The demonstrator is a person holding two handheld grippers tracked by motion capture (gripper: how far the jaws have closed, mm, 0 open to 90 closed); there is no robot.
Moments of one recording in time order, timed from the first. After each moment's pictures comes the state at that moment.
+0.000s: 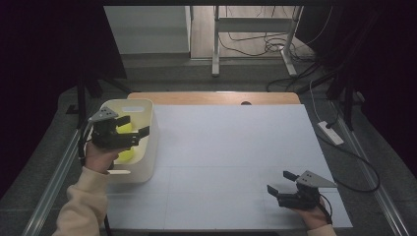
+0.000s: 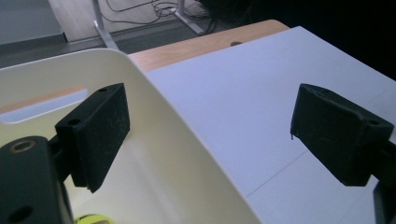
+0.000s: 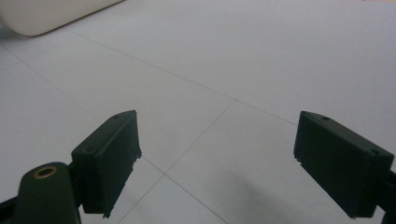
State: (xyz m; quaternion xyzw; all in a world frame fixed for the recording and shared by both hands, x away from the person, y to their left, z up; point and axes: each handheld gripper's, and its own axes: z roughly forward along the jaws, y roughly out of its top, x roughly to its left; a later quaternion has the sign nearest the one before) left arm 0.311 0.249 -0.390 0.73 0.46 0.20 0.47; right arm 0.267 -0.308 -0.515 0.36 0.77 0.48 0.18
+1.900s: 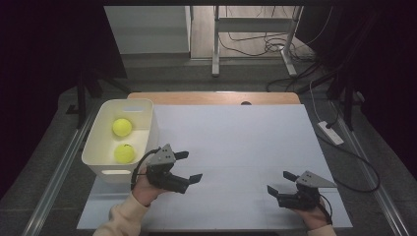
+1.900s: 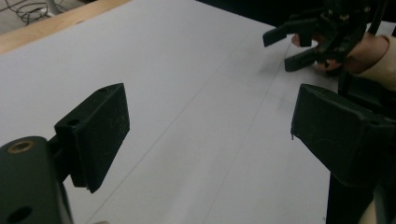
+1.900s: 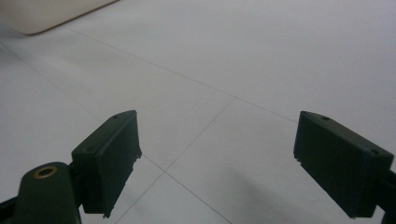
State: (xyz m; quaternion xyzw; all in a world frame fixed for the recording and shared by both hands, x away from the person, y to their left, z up) left arm 0.265 0.126 -0.451 0.82 0.27 0.10 0.50; right arm 0.267 -0.308 -0.516 0.36 0.78 0.48 0.18
